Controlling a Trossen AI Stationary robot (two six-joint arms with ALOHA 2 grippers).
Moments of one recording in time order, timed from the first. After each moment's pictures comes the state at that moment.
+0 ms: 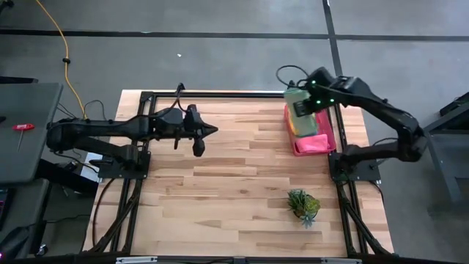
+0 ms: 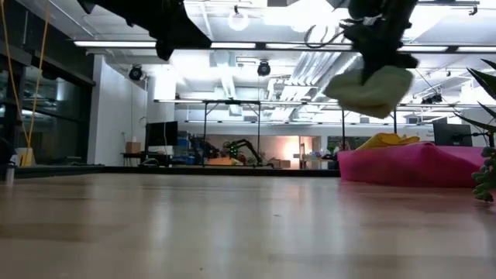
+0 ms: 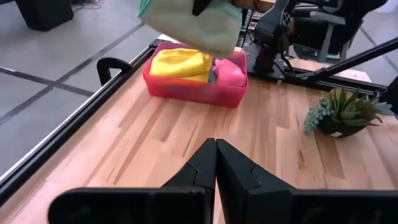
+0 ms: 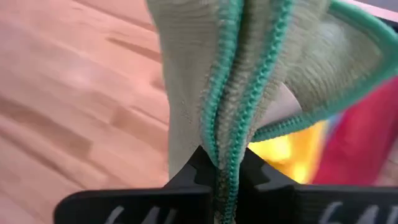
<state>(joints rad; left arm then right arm) 0.27 1.08 0.77 -0.06 -0.09 -0.11 -0.69 1.20 1.23 -1.12 -0.06 0.49</state>
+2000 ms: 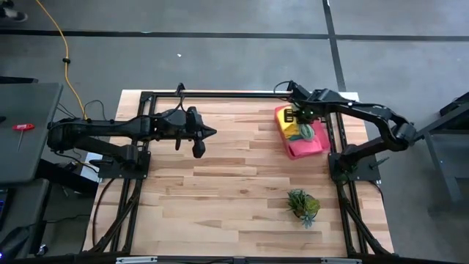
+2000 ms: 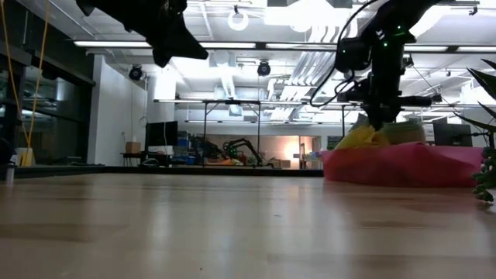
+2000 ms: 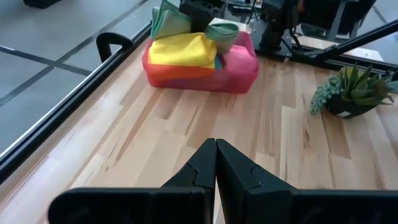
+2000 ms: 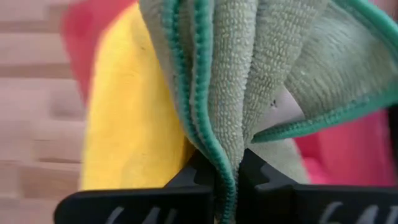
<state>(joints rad) 0.27 1.10 0.77 -0.13 -0.09 -0.12 -0.68 1.37 0.96 -0.95 0.12 0.86</state>
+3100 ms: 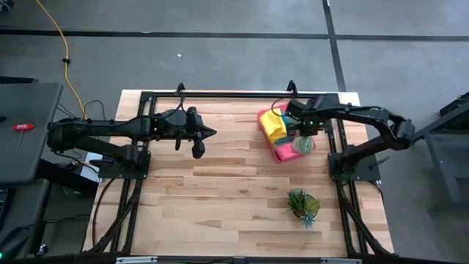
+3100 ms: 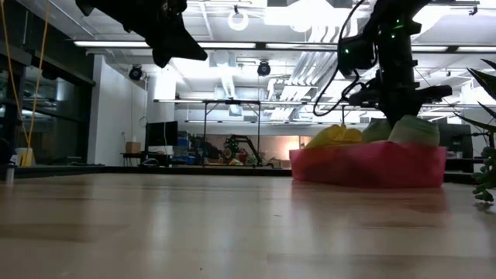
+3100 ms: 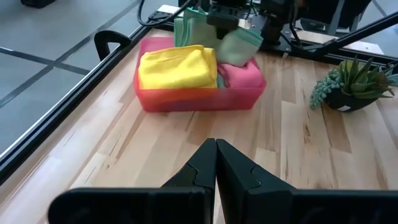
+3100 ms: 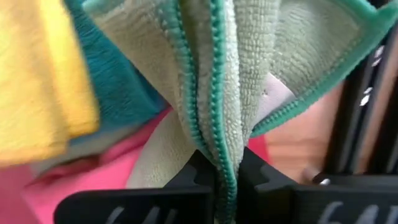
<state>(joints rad) 0.27 1.10 0.77 -0.15 -0.08 -0.10 -0.53 1.37 0.96 -1.16 0.09 0.96</state>
